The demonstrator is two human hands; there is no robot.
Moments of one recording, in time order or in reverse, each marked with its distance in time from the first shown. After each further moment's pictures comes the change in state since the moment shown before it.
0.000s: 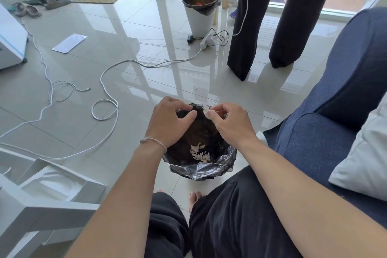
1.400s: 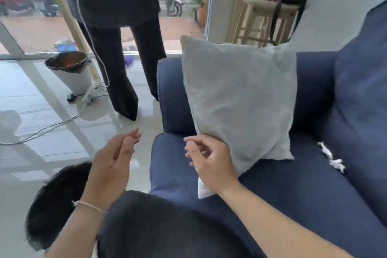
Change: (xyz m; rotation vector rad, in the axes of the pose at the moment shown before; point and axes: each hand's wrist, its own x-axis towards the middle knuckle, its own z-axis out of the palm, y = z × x) left_hand -0.076 0.190 0.078 -0.555 -0.226 0.328; right_hand -0.165 0.078 -0.224 0.323 0.506 -0.028
